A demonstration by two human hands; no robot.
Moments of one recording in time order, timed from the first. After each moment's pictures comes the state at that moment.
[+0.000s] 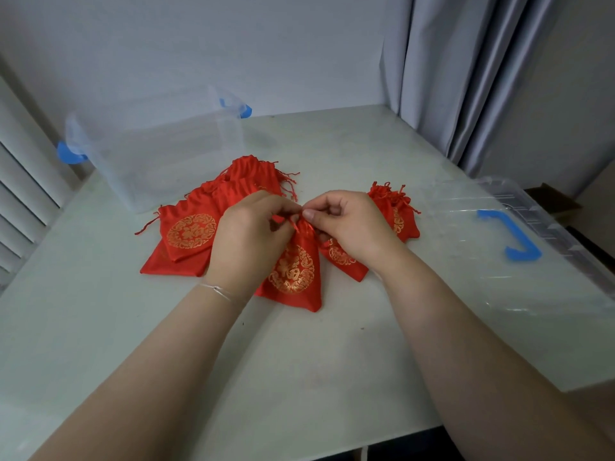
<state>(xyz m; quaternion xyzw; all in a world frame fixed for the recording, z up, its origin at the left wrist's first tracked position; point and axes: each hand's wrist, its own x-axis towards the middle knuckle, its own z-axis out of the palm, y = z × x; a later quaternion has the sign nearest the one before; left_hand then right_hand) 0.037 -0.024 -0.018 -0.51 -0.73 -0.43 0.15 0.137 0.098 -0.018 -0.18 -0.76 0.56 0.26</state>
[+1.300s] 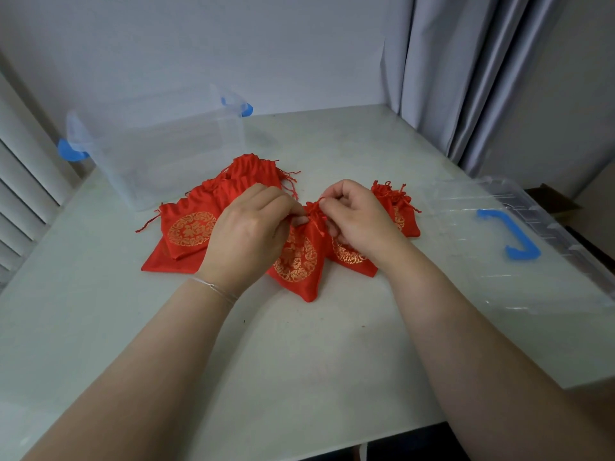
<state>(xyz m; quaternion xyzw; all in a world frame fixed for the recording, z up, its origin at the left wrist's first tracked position) 0.026 -0.028 -0.015 -0.64 -0.65 -0.31 0.27 0.139 0.104 -0.017 -0.24 -0.75 0.56 0.26</state>
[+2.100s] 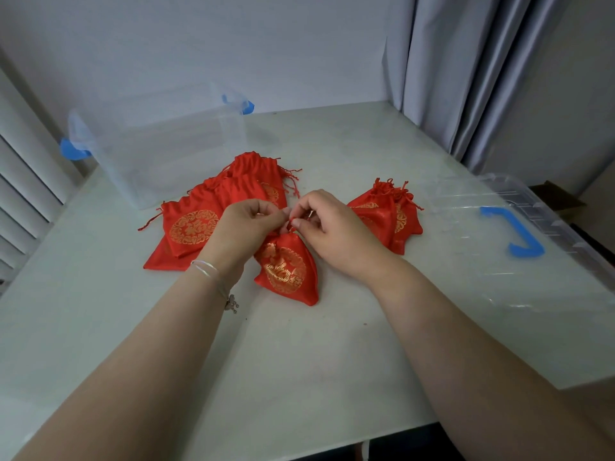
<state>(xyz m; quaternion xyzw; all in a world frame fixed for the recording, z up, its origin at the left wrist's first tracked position) 0.023 -0.024 -0.014 -0.29 -0.72 -0.58 -0.25 0.129 0.085 -0.032 -0.12 -0.87 0.39 0.27</state>
